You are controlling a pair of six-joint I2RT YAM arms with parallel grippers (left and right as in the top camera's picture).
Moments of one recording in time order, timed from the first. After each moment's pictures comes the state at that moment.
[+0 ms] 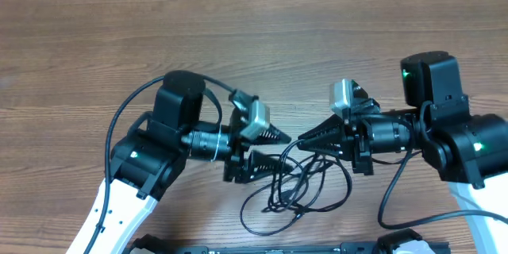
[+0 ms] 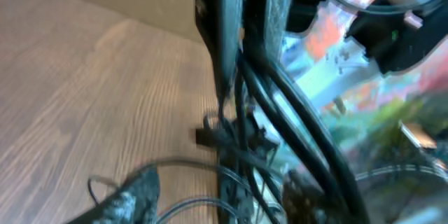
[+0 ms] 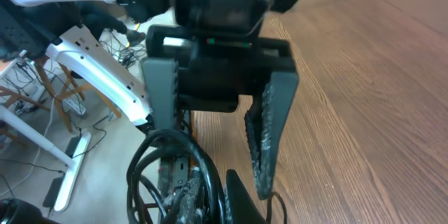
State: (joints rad) left arm -0.46 1.11 1.07 -0.56 1.17 0.15; right arm 0.28 1.16 1.41 -1.19 -1.15 -0.66
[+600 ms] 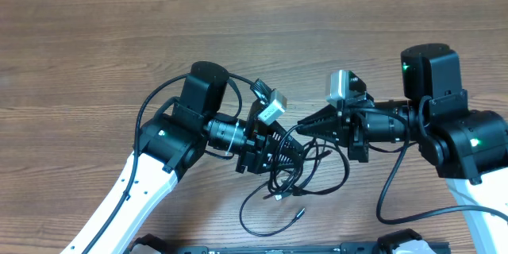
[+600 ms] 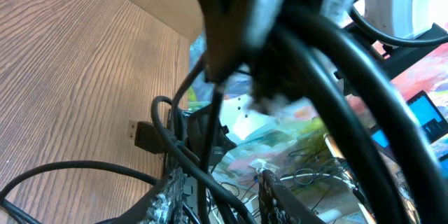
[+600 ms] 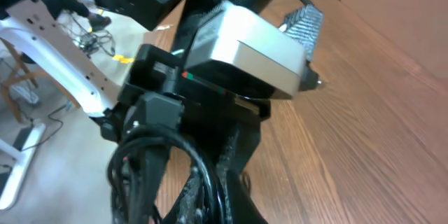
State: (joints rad) left arm -0.51 1.25 1.07 -0.50 1.29 -0.05; right arm 0.28 1.17 1.41 -1.08 -1.03 -0.66
